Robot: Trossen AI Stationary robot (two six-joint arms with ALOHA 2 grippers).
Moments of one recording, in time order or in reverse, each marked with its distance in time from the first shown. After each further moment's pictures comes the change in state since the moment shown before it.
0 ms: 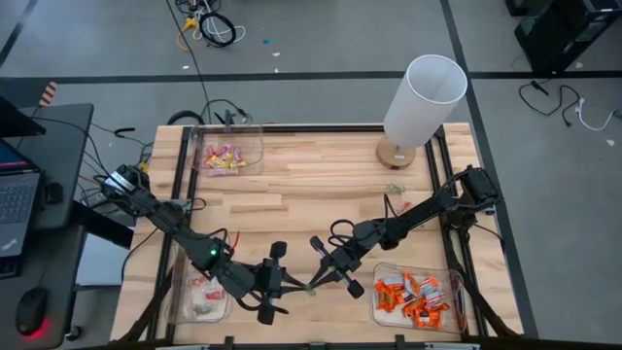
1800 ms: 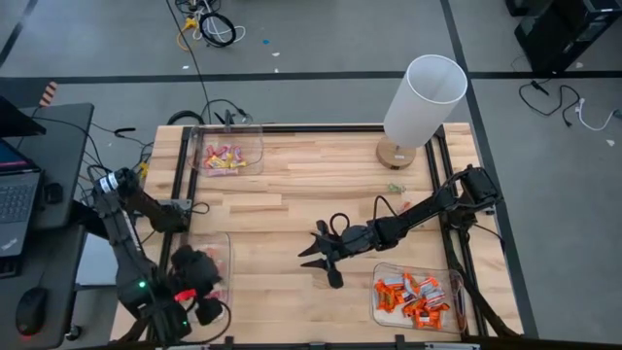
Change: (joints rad) left arm -0.434 -0.008 0.410 -1.582 -0.056 -1.543; right arm -0.013 -0.001 -0.001 -0.307 0.431 0.166
